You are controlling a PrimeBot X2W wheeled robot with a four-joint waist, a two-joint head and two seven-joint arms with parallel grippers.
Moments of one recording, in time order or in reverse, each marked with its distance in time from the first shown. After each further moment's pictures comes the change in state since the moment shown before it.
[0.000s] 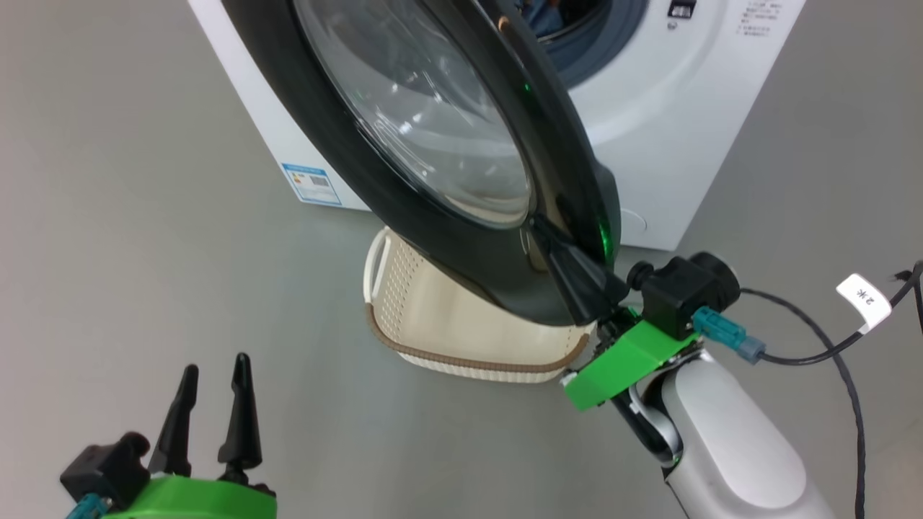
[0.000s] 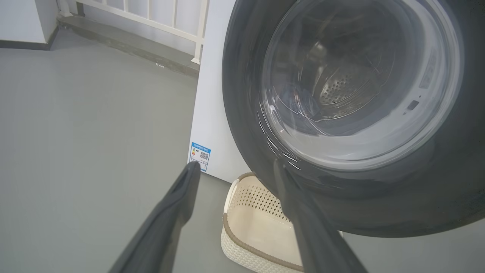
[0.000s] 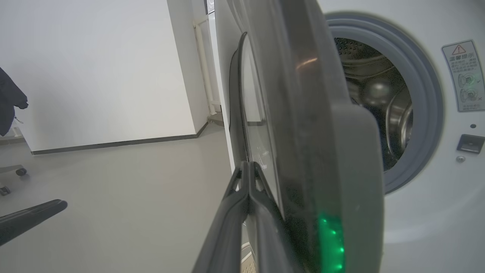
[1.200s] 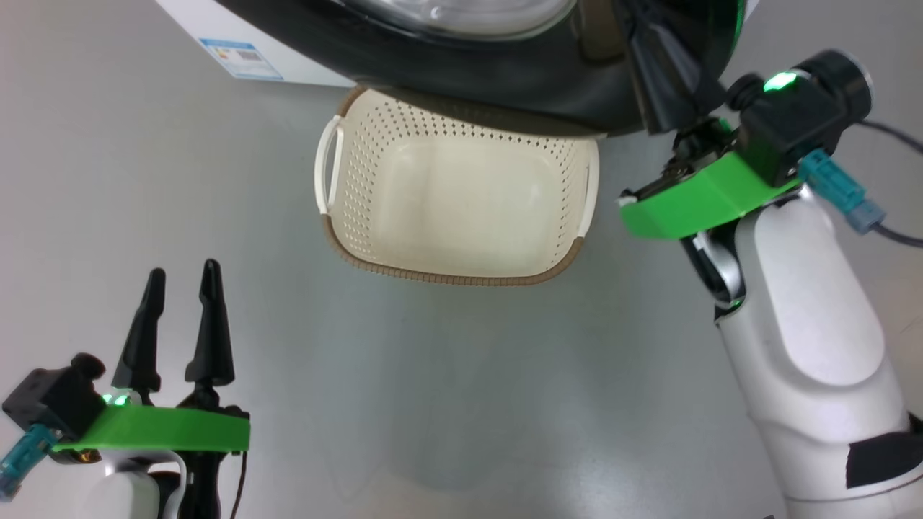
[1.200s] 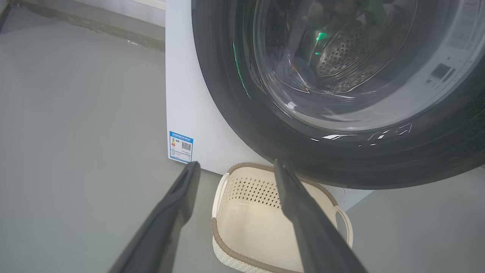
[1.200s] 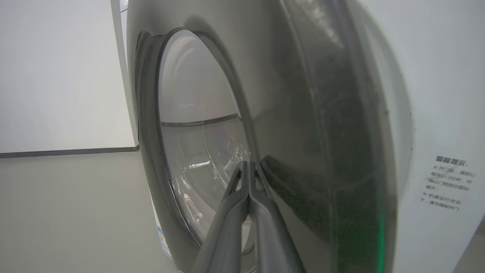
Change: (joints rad) left arm -0.156 0.065 -0.021 -0.058 -0.065 0.000 0.000; right arm -0.293 -0.012 -0.181 -0.069 -0.185 0.000 0.000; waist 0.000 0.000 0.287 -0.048
